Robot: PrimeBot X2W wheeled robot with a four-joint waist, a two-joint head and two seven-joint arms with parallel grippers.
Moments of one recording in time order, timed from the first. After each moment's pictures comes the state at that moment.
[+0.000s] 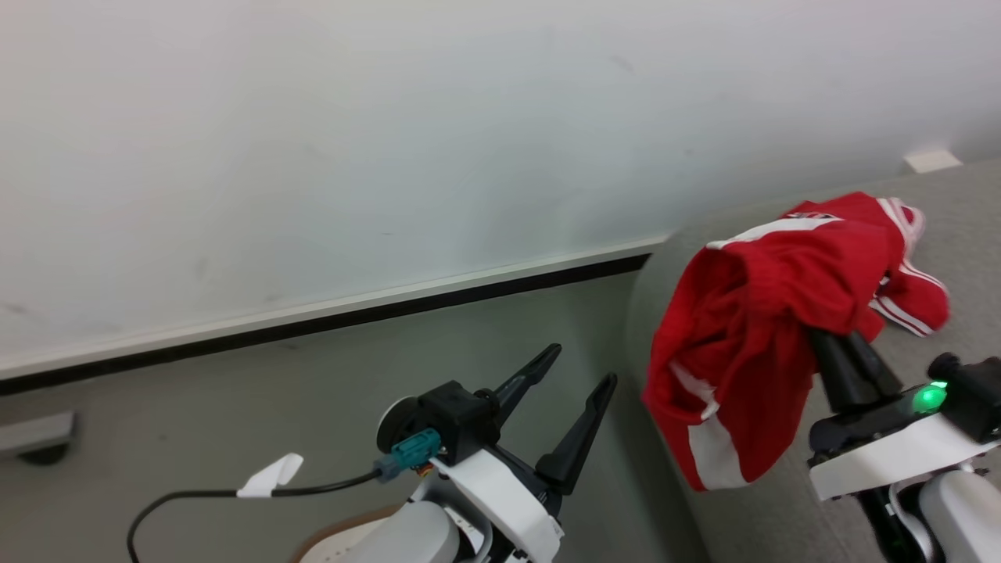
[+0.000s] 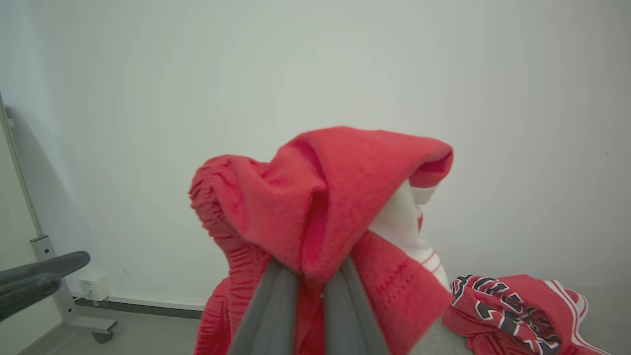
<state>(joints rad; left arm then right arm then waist) -0.50 0.14 -0.81 0.28 -0.56 -0.01 -0.26 -0.36 -0.33 0.38 0.22 0.61 0.13 -0.26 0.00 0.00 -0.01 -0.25</state>
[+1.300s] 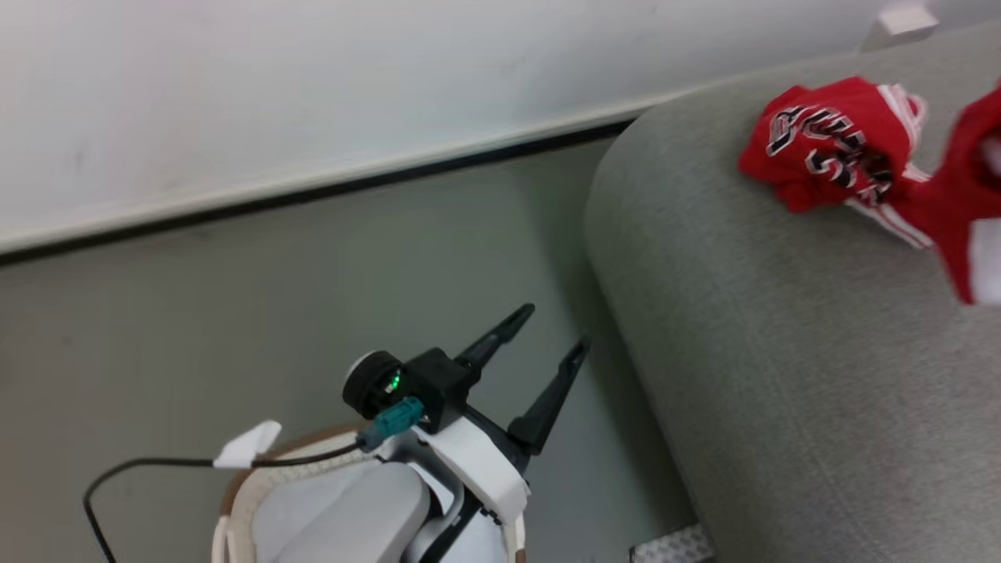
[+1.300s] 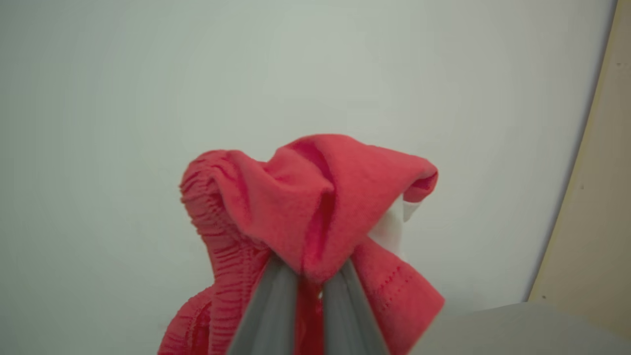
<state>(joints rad) -0.55 0.17 -0.76 0.31 -0.42 -0.06 -0.24 -0.70 -0.62 0.14 0.39 0.67 0.13 -0.26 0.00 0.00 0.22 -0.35</state>
